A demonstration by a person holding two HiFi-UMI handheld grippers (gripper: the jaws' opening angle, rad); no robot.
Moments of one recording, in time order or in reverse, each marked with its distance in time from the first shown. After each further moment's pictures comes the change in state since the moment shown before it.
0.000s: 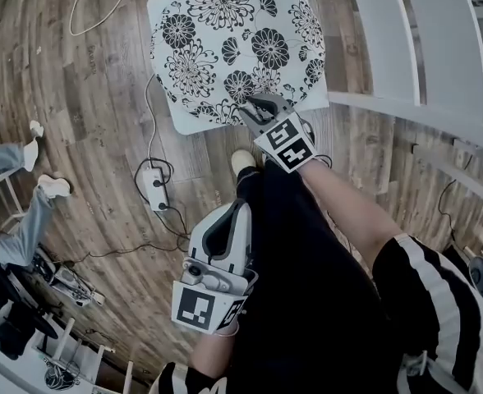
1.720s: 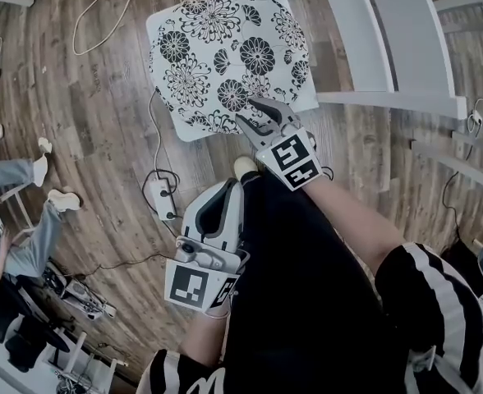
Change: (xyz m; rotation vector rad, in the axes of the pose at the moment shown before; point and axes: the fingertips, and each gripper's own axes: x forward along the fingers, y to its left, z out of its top) left arm 0.014 -0.006 0.024 0.125 -0.003 -0.082; right arm -0.074 0.009 0.064 -0.001 -0.214 -0.112
